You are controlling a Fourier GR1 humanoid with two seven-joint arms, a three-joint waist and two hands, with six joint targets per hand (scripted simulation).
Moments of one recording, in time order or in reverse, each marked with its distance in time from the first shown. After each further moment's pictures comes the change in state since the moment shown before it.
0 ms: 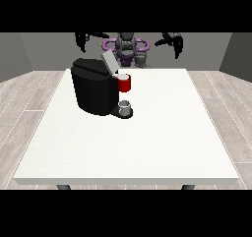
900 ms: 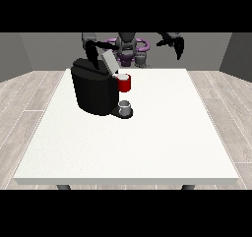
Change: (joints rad) left arm 0.164 0.021 -0.091 -0.410 0.102 0.034 0.134; right arm -0.179 0.027 0.027 0.148 -0.016 -0.002 -0.024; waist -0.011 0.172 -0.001
